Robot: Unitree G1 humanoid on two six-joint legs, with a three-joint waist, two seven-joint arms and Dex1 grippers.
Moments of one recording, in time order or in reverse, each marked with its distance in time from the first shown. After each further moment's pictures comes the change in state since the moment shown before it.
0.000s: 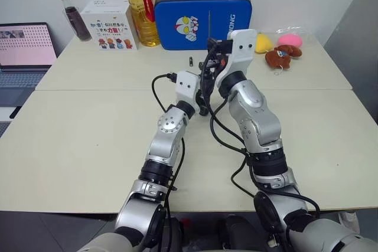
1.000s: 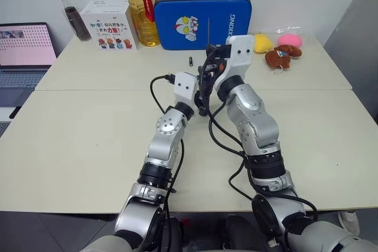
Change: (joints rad) left arm 0.020 0.000 -0.003 -0.040 0.000 0.025 0.000; right arm 0.023 0.025 0.000 0.000 0.017 0.020 0.000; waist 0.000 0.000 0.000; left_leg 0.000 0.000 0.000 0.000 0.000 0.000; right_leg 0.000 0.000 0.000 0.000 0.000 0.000
